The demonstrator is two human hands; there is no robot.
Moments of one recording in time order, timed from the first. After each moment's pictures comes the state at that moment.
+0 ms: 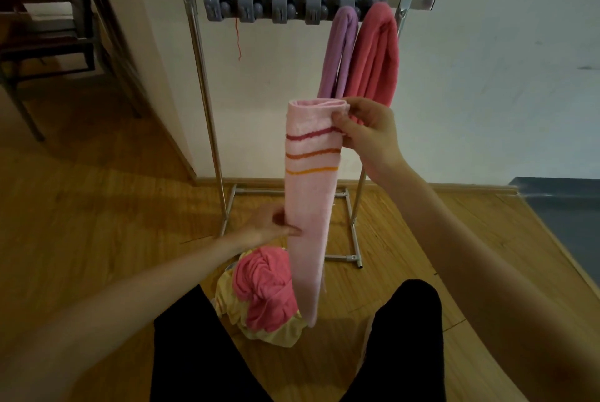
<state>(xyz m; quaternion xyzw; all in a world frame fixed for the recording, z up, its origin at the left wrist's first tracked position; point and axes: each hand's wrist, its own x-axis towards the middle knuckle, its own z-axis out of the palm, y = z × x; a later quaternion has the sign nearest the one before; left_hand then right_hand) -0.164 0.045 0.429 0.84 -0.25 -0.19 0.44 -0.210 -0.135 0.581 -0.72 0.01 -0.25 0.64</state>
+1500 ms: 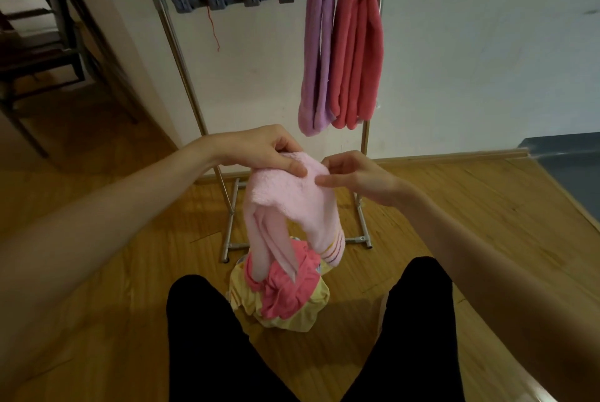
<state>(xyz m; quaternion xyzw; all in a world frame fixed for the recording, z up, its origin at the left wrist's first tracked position) -0.139 0.020 0.582 0.81 -0.47 -0.27 0.23 -0.236 -0.172 0.512 -0.77 -0.09 0.09 0.63</state>
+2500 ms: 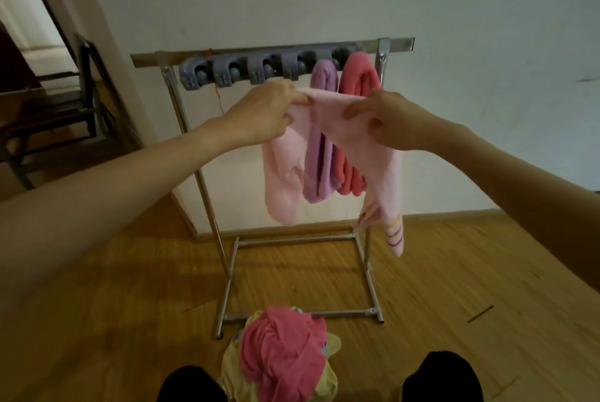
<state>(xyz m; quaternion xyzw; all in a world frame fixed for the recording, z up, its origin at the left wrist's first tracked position) -0.038 -0.034 0.678 0.85 -0.48 0.21 0.11 -0.137 -0.247 0.667 -0.97 -0.10 -0.19 0.08</state>
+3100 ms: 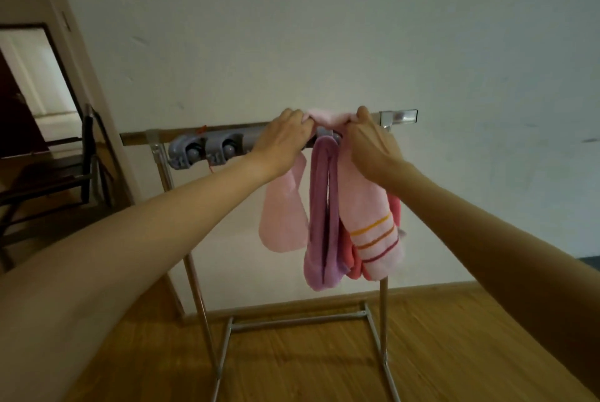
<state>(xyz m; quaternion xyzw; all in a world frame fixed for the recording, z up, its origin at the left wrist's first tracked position) 0.082 -0.113 0.706 0.83 -0.42 0.36 -0.02 0.009 -0.270 0.688 -0.94 0.06 -0.34 -0.02</state>
